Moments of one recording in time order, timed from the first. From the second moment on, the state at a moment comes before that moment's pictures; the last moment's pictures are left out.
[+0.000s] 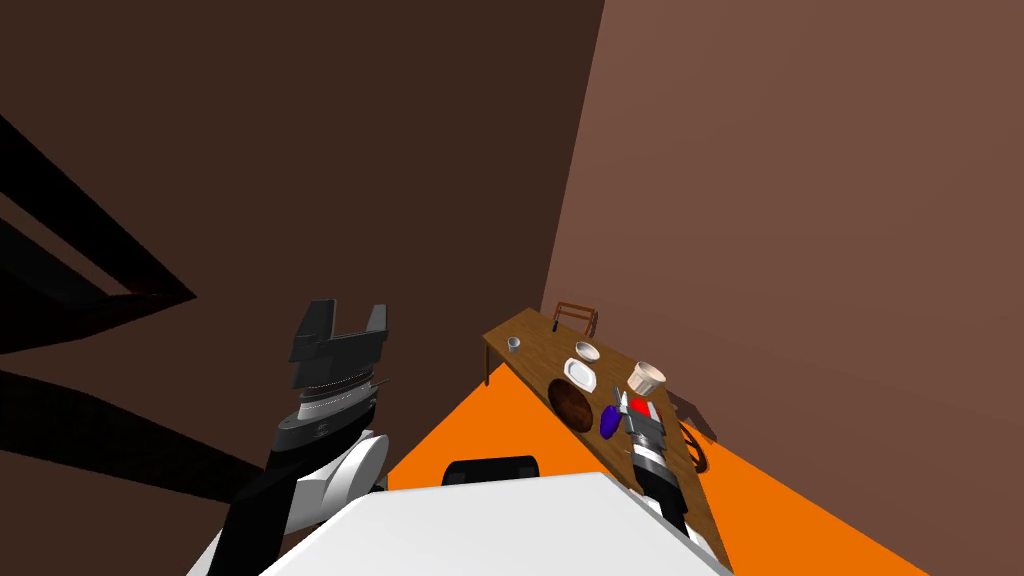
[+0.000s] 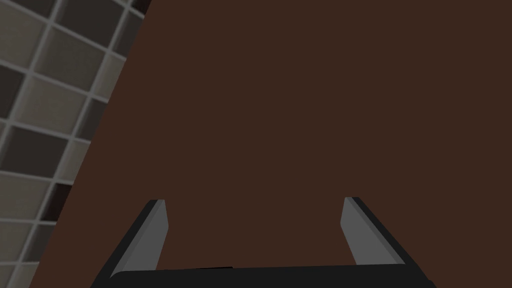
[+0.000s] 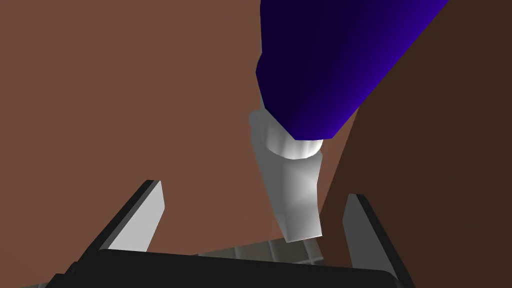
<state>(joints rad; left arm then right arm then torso) 0.52 0.01 0.02 -2.39 0.08 -0.62 -0.09 0.23 -0.15 -0.59 -0.99 0.07 -0.97 1.28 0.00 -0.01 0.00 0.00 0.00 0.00</state>
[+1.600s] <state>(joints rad) 0.52 0.01 0.02 -2.39 0.08 -0.62 -0.09 0.15 0.02 -0.67 -0.73 0.11 -0.97 1.48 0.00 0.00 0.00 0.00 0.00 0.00</state>
